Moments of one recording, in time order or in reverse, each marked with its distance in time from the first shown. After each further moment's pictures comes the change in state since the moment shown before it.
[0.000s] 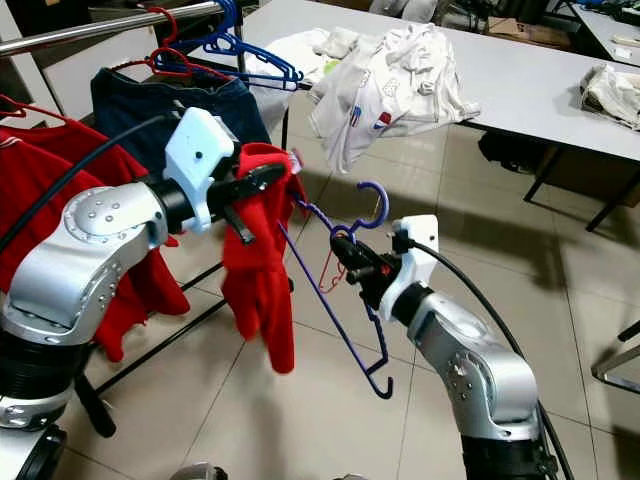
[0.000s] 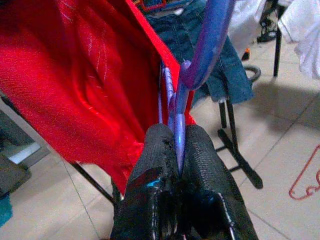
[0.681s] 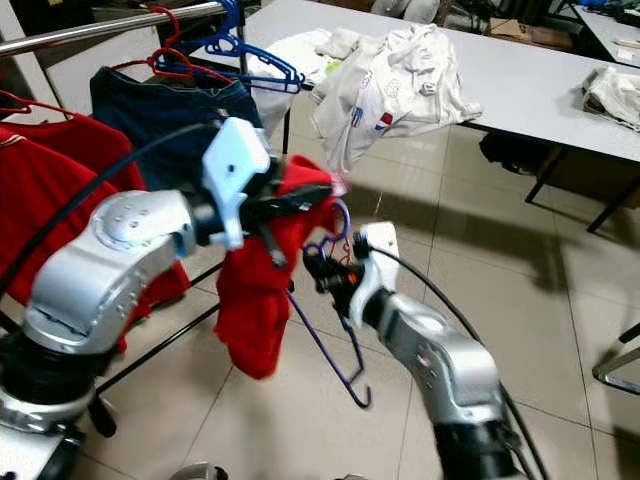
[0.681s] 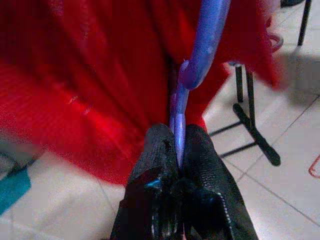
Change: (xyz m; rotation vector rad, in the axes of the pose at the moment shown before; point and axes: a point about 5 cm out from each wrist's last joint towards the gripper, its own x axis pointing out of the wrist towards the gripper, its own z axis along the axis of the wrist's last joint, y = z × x) left arm 0.014 -0.041 0.025 -0.058 -0.128 -0.249; right arm 0.030 0.013 -0.021 0.033 0.105 0.042
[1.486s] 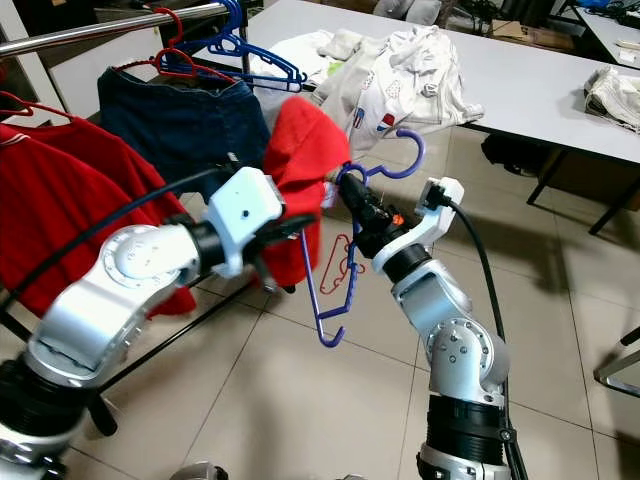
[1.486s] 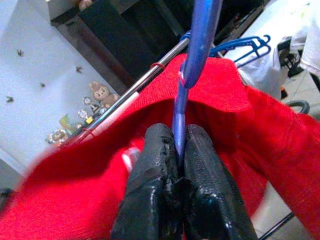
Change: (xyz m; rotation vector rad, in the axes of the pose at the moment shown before) left arm -0.009 -0.011 -0.030 0.112 0.158 0.100; right arm -0.014 -0.005 0.055 0.349 -0.454 0.056
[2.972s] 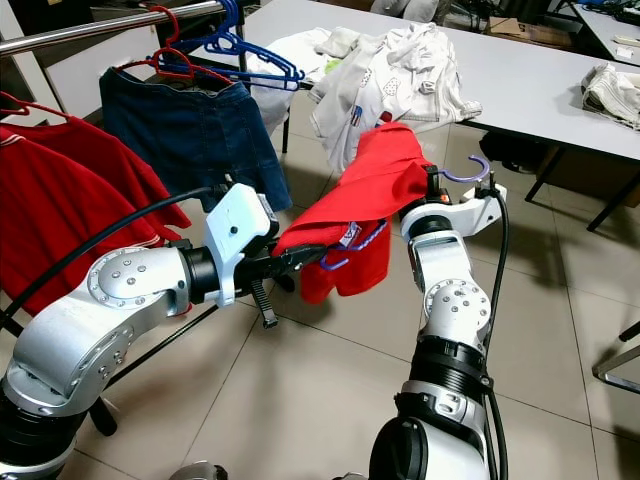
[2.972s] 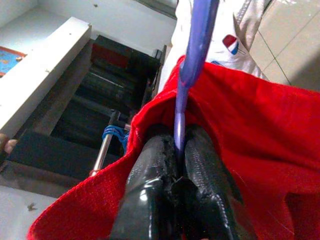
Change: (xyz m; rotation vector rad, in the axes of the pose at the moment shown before) left arm -0.015 -0.017 -0.005 -0.190 0.017 -0.121; right arm 0.023 -0.048 0.033 0.407 -0.328 -0.407
